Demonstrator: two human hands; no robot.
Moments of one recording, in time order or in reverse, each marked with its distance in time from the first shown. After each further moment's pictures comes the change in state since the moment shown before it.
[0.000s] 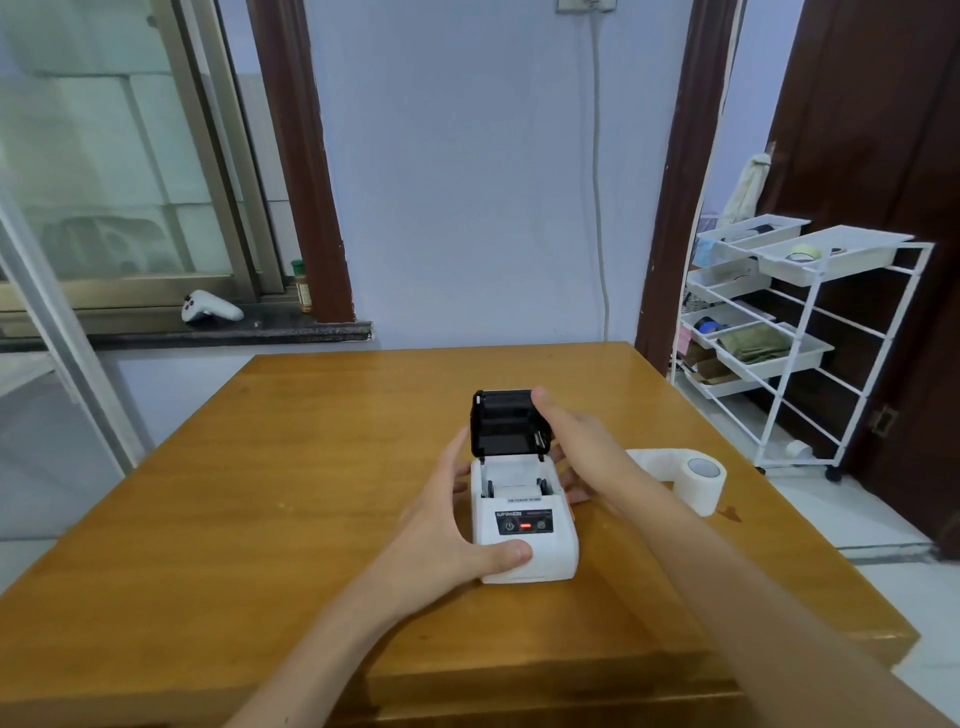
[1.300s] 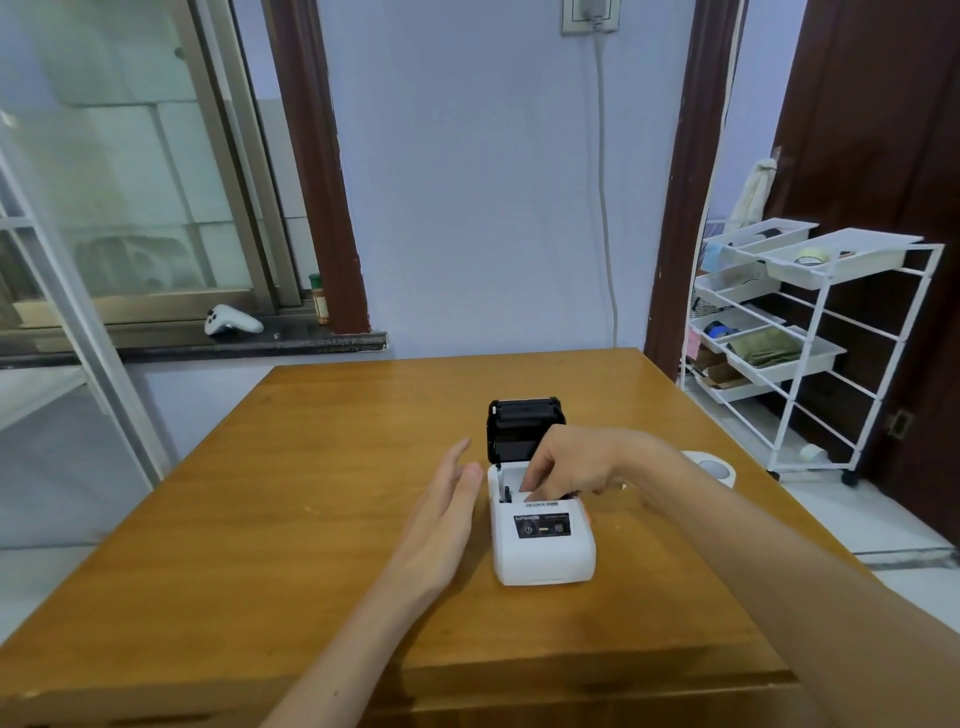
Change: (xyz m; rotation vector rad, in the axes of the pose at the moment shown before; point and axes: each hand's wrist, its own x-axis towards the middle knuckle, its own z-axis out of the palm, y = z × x) left_hand 0.003 -0.005 -0.002 -0.085 0.149 -0.131; right_hand 0.006 -0.026 -0.001 -0.791 -0.503 -0.145
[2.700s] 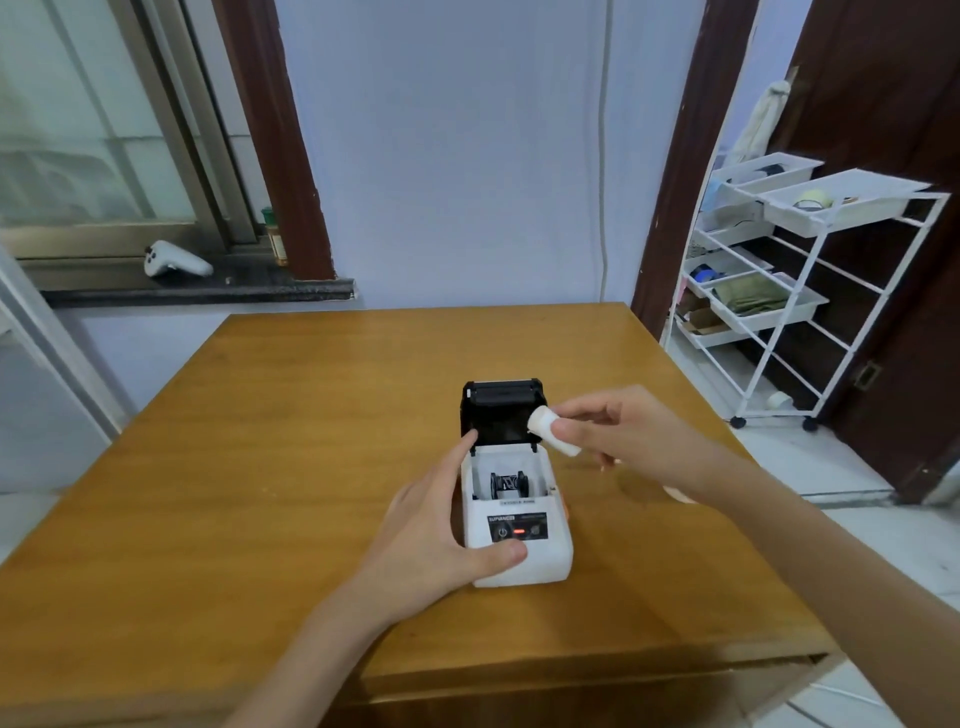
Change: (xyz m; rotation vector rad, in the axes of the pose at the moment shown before) left_hand -0.001 0.006 0.001 0.312 -0.197 0.068; right_hand -0.055 0.032 -0.014 0.575 0.342 -0.156
